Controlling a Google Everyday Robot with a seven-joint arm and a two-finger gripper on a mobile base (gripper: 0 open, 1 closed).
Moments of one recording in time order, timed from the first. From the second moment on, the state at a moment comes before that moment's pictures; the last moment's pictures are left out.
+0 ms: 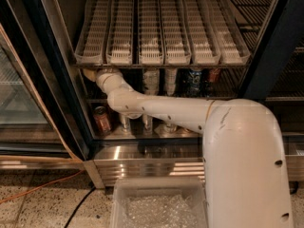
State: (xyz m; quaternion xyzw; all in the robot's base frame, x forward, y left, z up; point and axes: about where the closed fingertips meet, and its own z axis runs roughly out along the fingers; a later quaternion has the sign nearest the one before) arm 0.816 0.198 0.772 -0.15 0.68 0.22 0.68
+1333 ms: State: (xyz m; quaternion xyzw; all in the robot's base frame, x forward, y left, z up) arm 0.860 0.196 0.772 -0.12 0.68 0.19 0.70
